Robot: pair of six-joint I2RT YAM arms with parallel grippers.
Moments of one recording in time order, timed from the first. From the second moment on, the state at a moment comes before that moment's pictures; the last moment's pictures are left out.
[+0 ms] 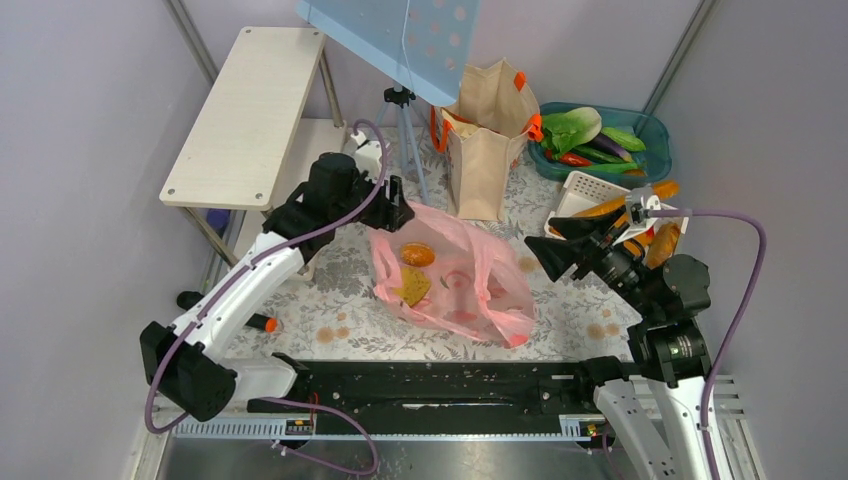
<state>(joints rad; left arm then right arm) -0.52 1.26 1.20 -0.43 0.25 -0.21 0.17 0.49 0.82 -0.20 -0.57 0.46</state>
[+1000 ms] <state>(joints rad) -0.64 1.00 0.95 -0.59 -0.05 -0.43 0.79 0.78 0.88 -0.24 -0.26 0.27</state>
